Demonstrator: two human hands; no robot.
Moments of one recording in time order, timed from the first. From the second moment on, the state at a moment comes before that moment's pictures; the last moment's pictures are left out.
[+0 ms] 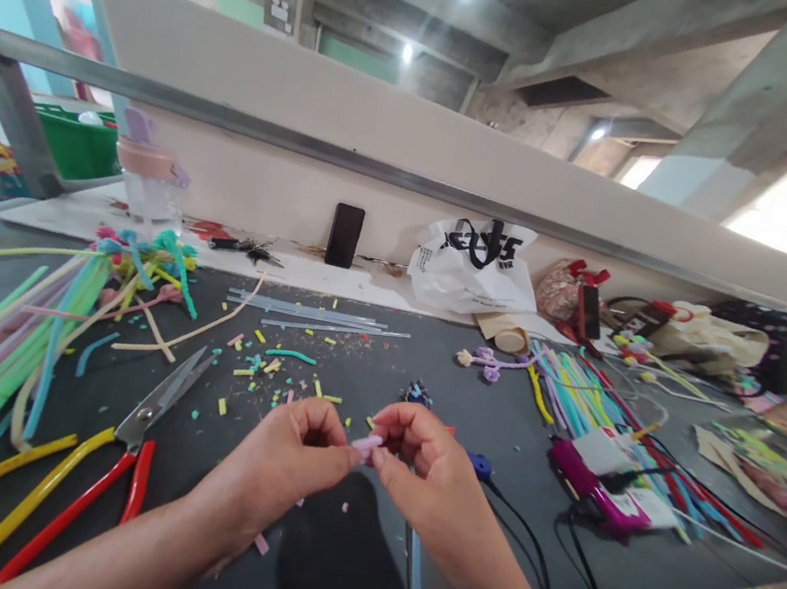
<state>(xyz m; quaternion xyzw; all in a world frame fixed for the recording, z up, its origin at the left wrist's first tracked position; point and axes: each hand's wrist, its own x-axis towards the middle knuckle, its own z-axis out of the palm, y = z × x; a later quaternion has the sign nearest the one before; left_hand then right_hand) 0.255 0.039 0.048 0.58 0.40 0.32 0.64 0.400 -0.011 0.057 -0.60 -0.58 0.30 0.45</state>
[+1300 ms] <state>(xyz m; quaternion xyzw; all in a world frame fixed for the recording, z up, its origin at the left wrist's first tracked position) 0.255 0.038 0.048 0.50 0.35 0.28 0.74 0.399 -0.007 0.050 -0.57 -0.58 0.36 0.47</state>
